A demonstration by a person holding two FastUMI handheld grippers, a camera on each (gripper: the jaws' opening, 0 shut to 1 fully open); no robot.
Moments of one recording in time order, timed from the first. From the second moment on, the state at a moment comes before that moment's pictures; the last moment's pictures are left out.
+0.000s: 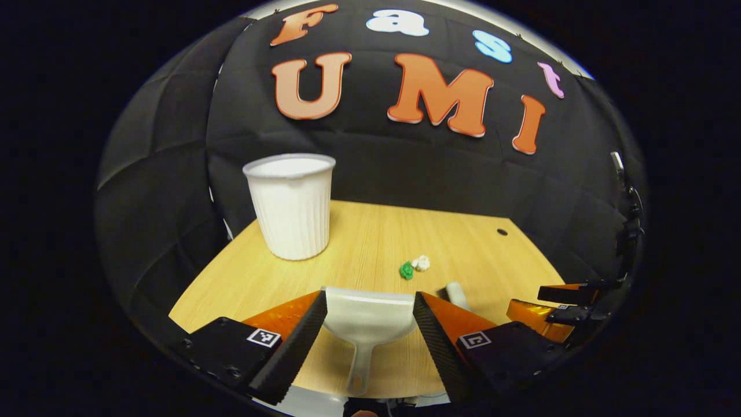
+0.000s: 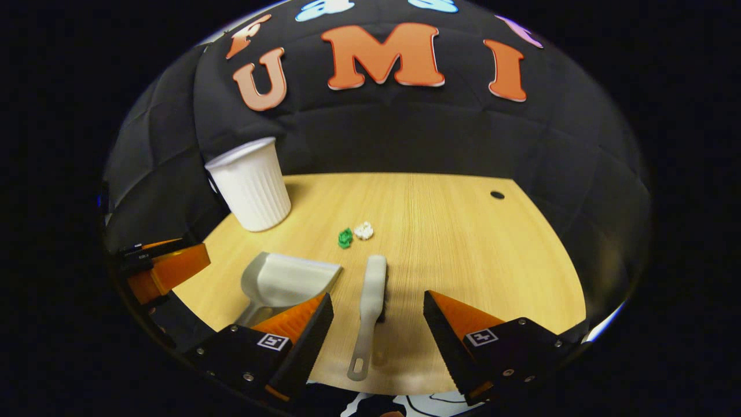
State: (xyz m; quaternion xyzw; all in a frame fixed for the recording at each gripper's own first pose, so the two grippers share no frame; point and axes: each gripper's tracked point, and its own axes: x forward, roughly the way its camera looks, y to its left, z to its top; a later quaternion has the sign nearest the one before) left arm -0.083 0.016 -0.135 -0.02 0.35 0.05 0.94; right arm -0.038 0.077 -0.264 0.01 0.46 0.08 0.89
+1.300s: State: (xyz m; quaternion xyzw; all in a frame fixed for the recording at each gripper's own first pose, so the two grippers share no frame) left arm -0.128 0.002 -0.188 -0.05 0.65 0.03 0.76; right arm -0.066 0.092 -0.390 -0.05 0.66 0.06 0.75
